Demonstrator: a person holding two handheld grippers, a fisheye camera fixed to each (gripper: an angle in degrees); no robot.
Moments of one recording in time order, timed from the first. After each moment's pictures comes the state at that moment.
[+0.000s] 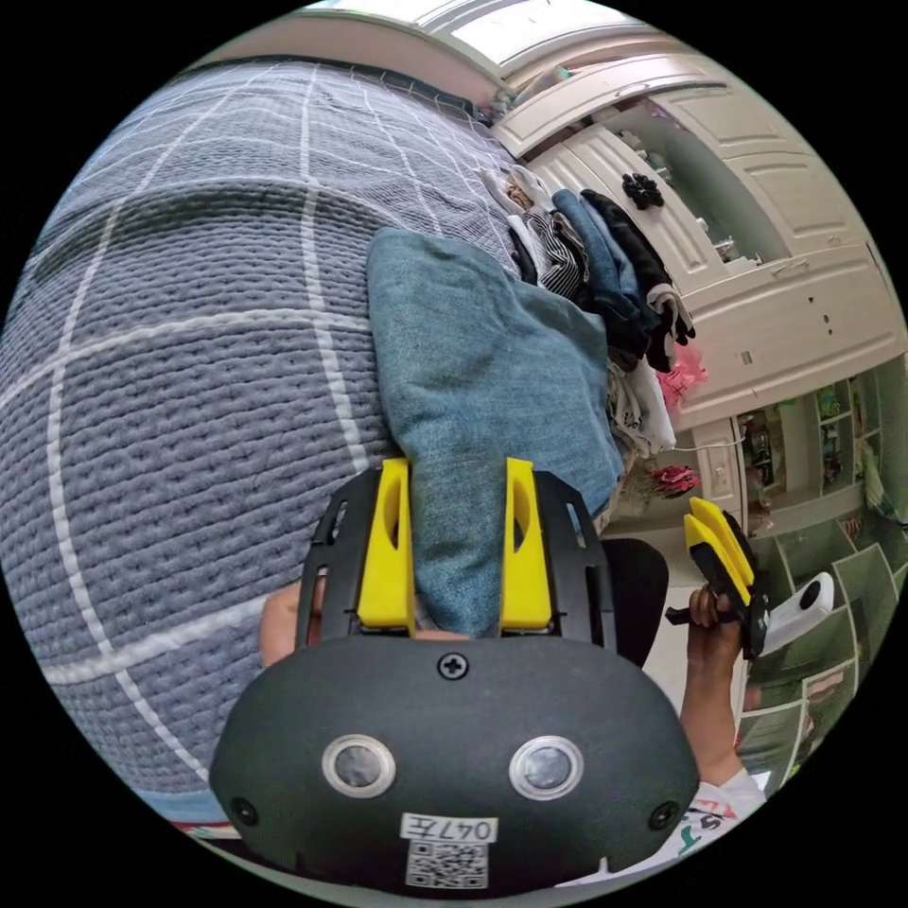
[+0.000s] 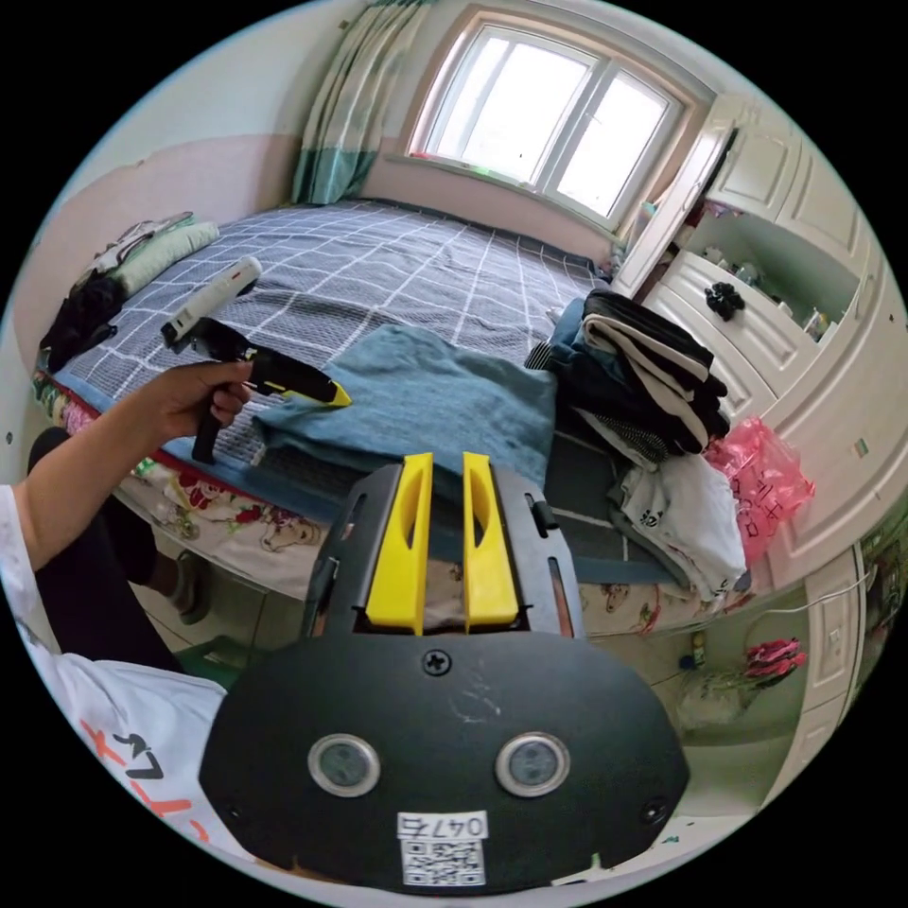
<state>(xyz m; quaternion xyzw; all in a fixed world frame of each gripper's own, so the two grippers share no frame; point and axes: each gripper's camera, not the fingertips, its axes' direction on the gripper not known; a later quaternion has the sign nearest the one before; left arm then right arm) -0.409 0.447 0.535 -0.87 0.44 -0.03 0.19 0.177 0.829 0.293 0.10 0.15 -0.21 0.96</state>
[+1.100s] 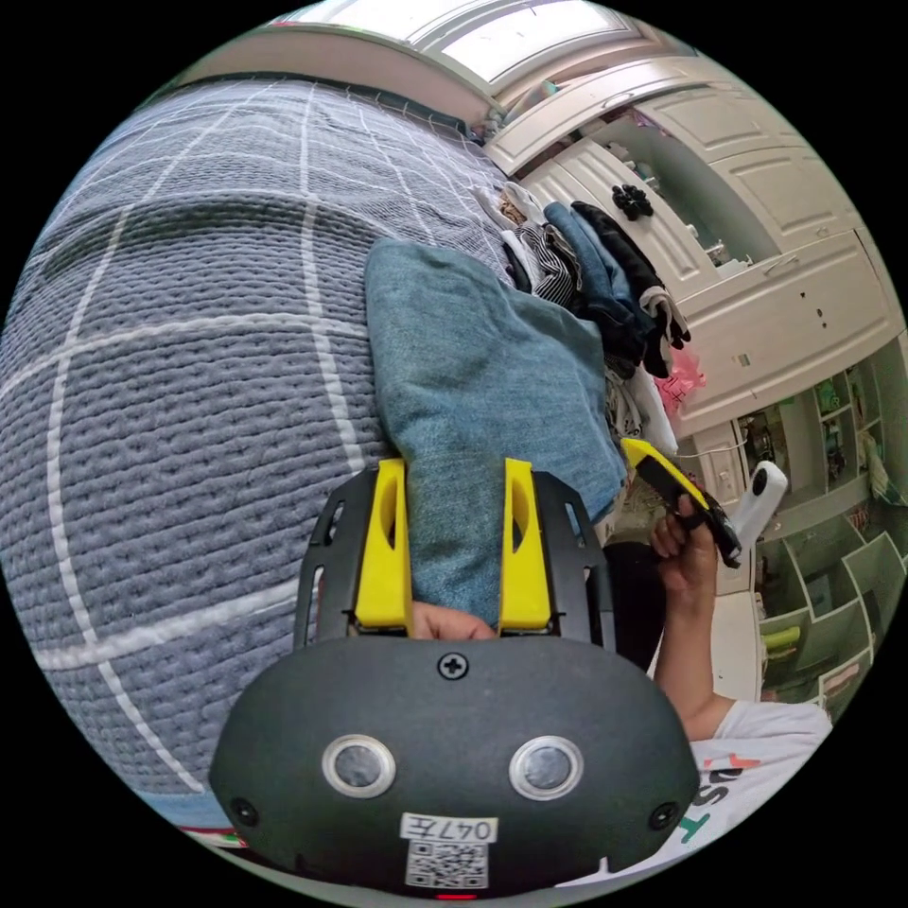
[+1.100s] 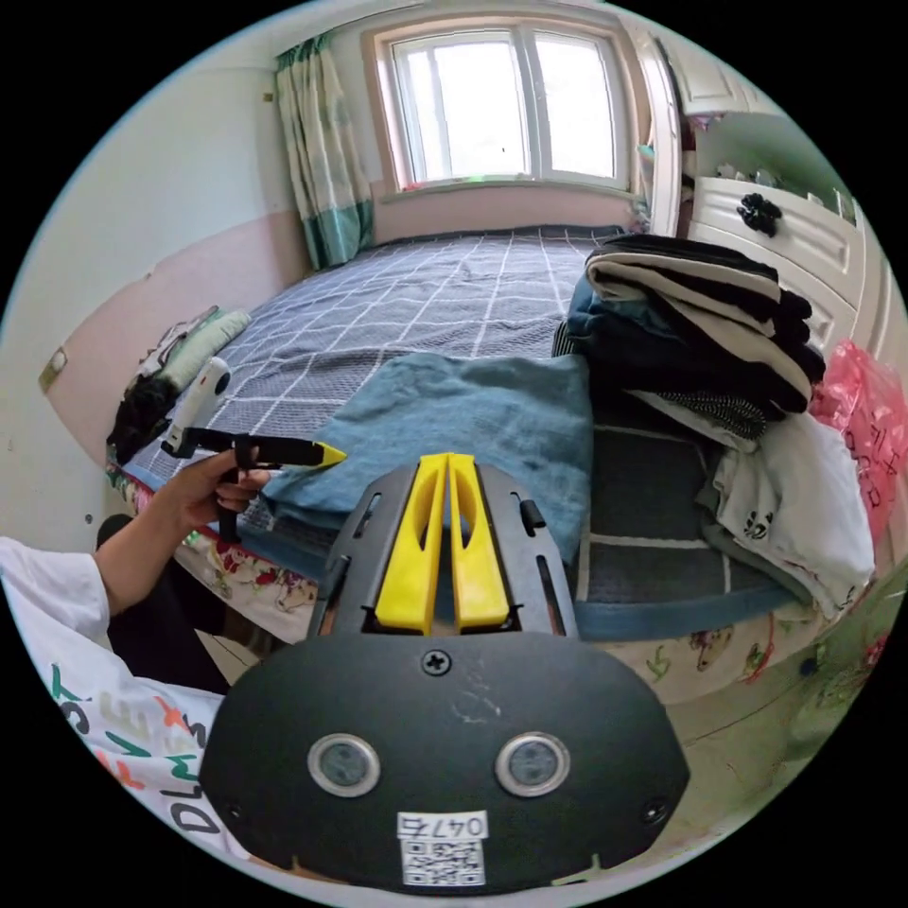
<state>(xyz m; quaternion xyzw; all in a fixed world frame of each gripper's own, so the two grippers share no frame) -0.420 0.432 0.525 -0.86 0.45 -0.03 0.23 0.330 0.757 0.379 0.09 -0.04 -0.13 0.99</state>
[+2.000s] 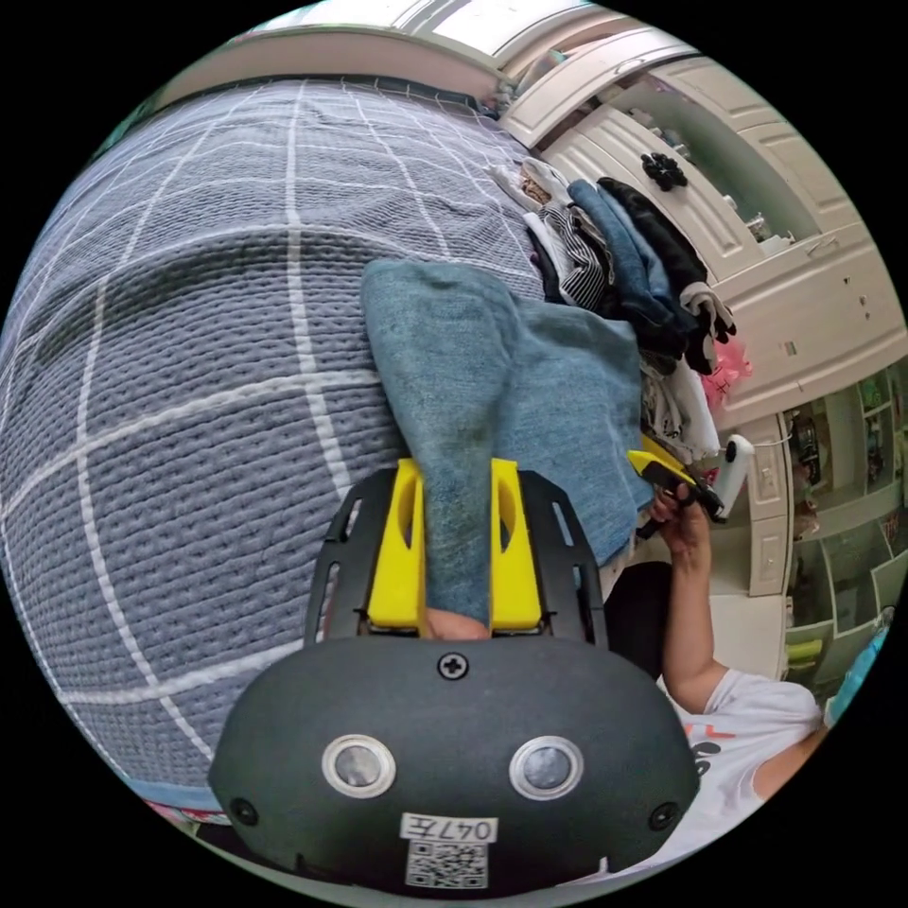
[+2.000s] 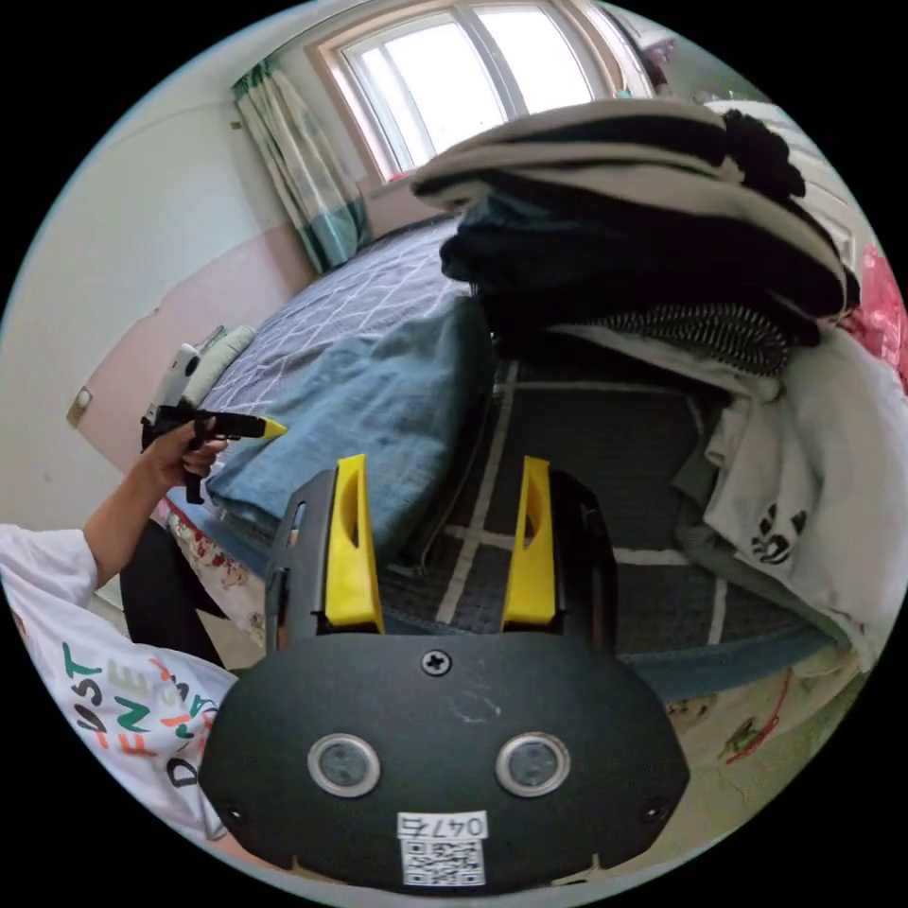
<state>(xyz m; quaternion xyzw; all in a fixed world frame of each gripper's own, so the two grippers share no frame) -0.371 0.412 0.527 -0.87 0.44 0.05 0.22 0.472 0.708 0.466 0.04 -0.15 -0.09 0.98</state>
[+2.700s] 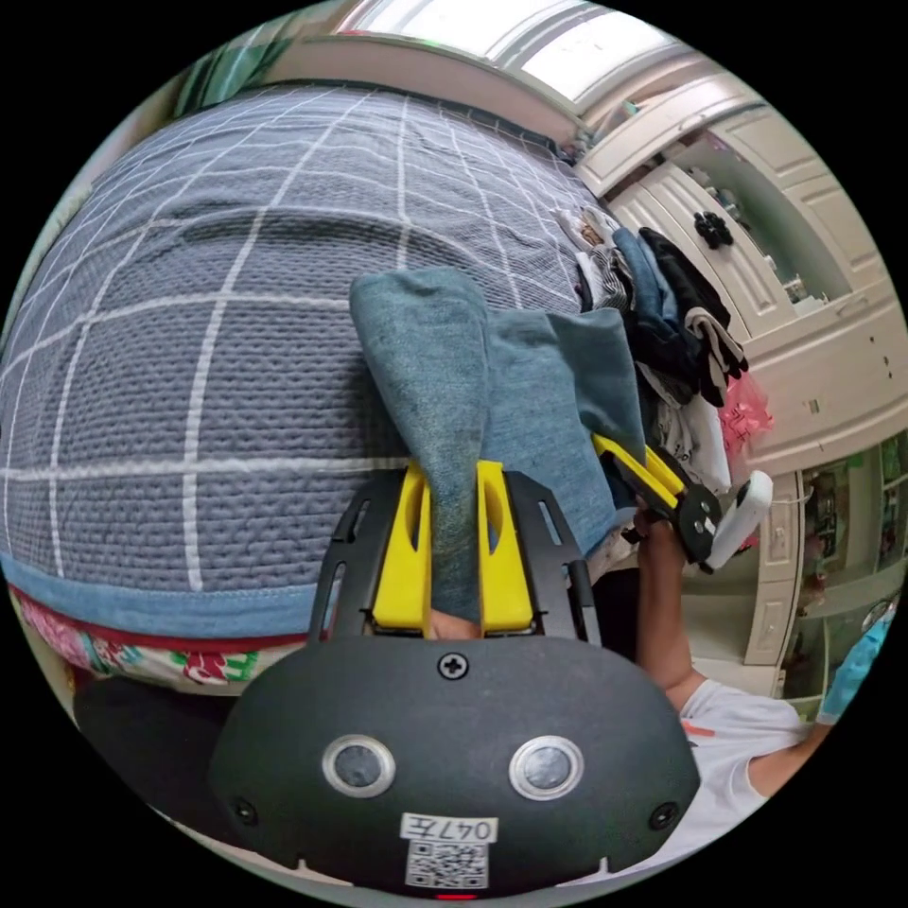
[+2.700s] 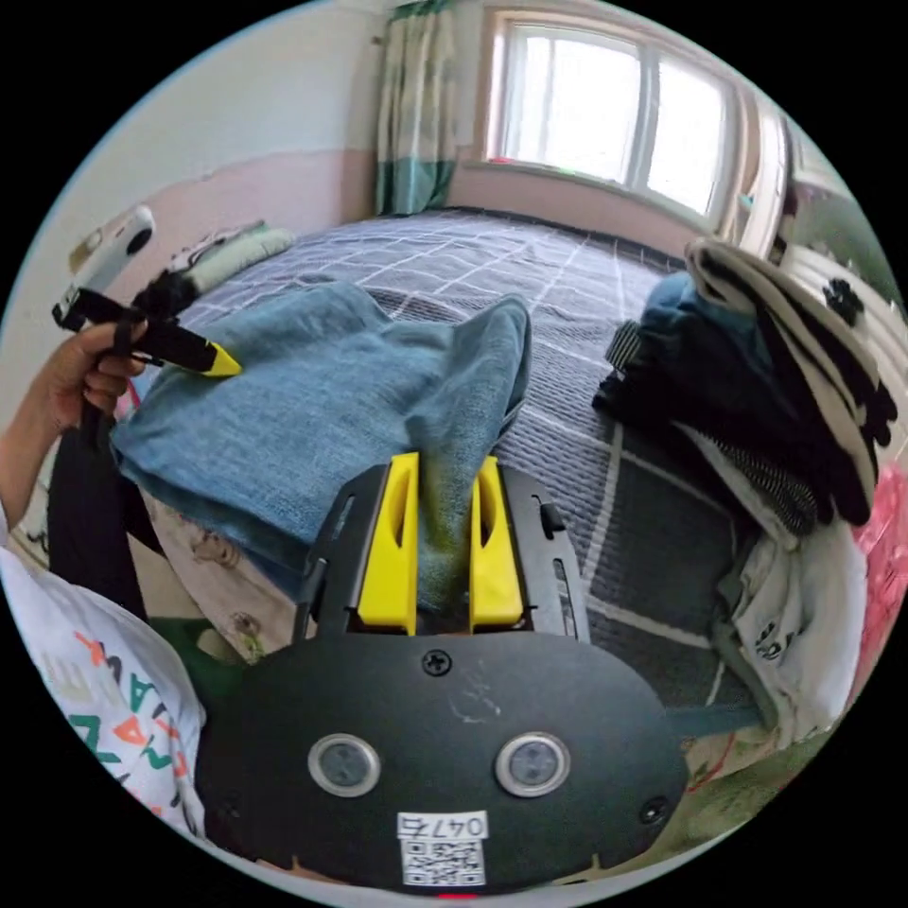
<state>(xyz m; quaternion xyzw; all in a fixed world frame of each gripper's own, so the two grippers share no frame) -0.437 0.312 0.540 -0.89 0.33 0.05 0.30 0.303 0.720 0.471 0.09 0.01 -0.30 0.95</state>
